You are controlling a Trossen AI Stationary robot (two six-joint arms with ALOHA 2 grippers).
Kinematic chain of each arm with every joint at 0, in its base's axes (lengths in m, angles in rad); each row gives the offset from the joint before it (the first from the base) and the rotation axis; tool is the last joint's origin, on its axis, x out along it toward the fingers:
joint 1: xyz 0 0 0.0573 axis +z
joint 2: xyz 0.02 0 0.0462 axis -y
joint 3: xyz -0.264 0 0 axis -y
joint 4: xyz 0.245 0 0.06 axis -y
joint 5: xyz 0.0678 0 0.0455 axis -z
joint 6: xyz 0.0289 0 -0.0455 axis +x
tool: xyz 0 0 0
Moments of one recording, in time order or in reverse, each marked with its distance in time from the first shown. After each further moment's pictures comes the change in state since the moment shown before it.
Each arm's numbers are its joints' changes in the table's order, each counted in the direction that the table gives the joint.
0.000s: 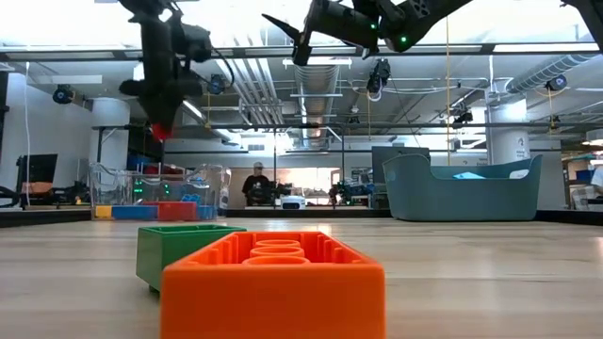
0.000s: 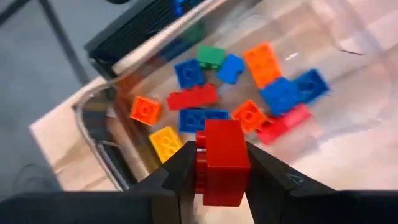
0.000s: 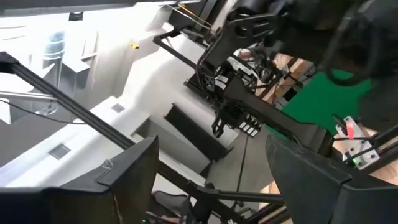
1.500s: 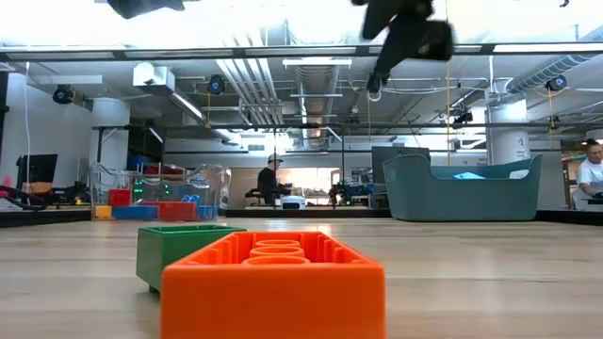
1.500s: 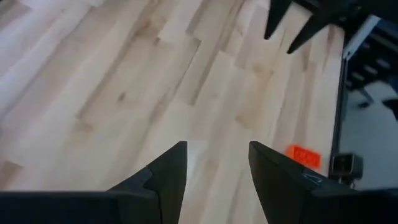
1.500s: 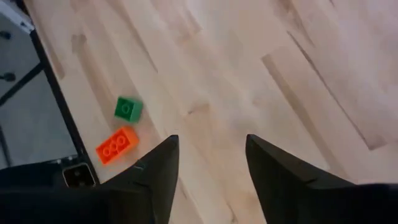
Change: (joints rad) left arm -1.093 0.250 -0.047 0.248 0.038 -0.486; right arm 0.723 0.159 -0.017 -1.487 0.757 -0.331
